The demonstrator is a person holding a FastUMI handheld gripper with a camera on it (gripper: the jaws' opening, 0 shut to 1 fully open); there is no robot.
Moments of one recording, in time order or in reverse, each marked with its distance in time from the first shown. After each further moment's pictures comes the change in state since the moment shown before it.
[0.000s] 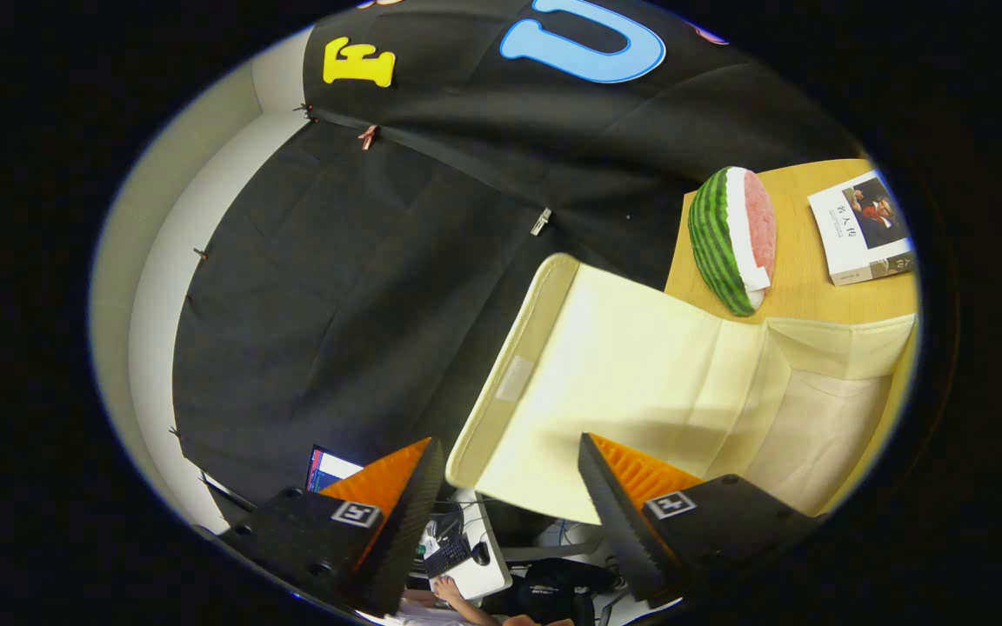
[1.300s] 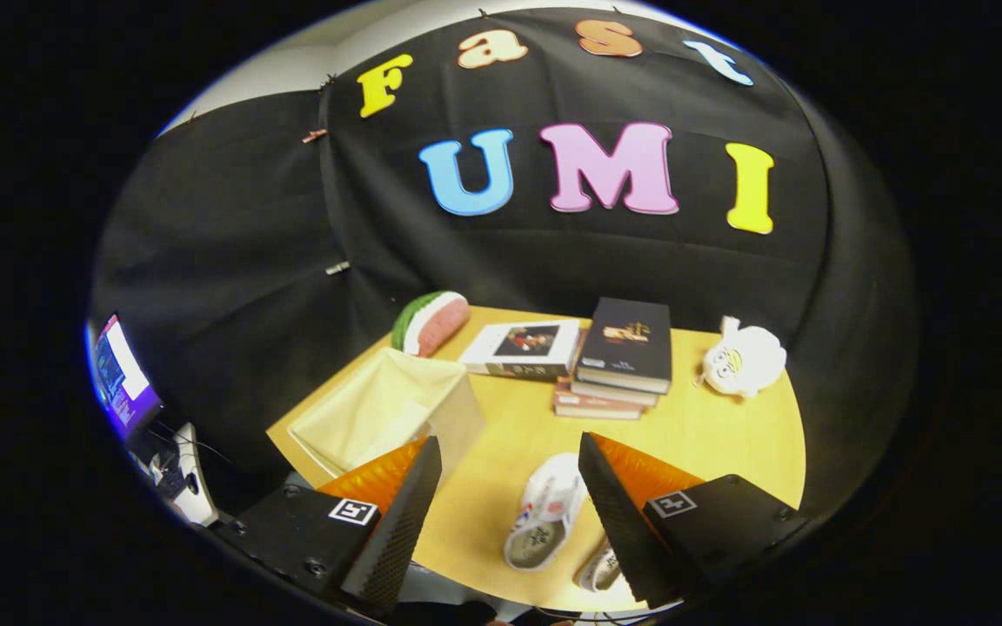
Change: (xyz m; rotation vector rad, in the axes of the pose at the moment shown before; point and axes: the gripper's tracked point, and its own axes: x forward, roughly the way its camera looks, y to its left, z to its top) arm -0.391 -0.205 -0.034 -0.512 -0.332 -0.831
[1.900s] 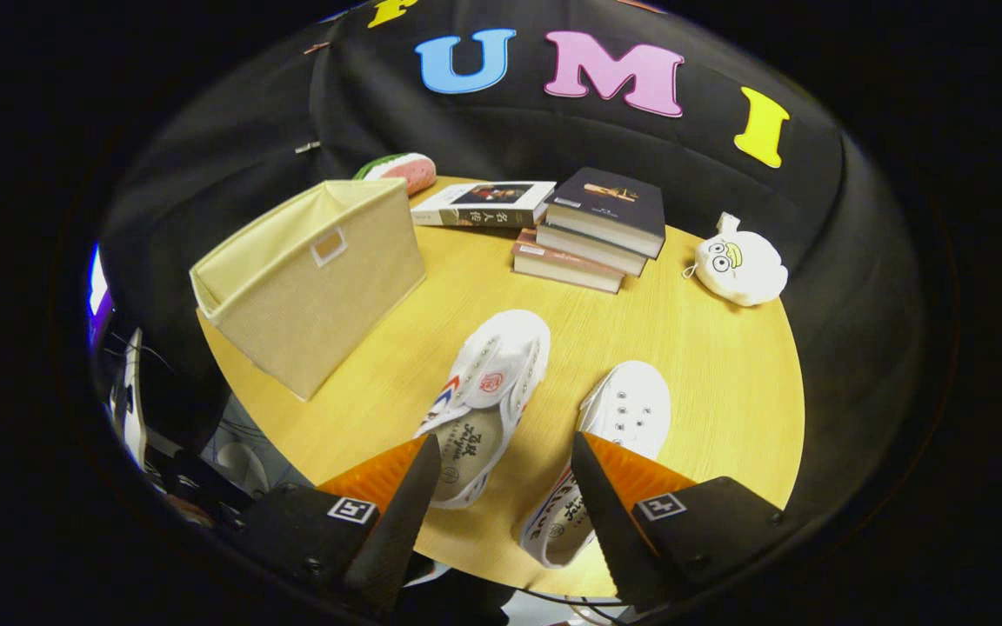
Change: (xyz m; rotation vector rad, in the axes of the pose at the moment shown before) arm 0.055 -0.057 -0.165 -0.164 0.323 -0.085
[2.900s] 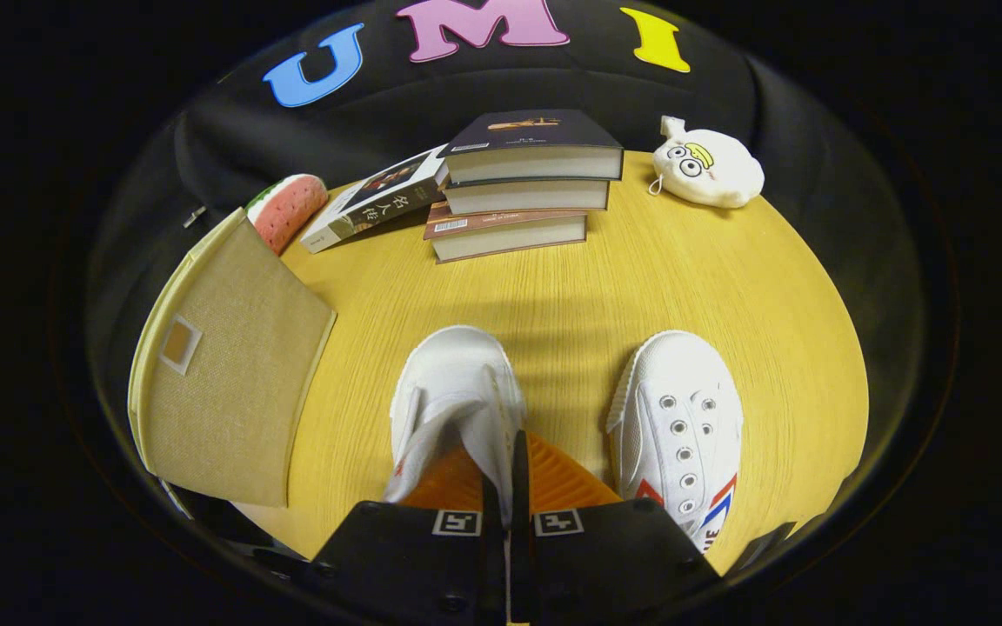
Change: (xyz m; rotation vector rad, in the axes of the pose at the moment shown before) arm 0.091 -0.009 0.020 0.446 0.063 -0.066
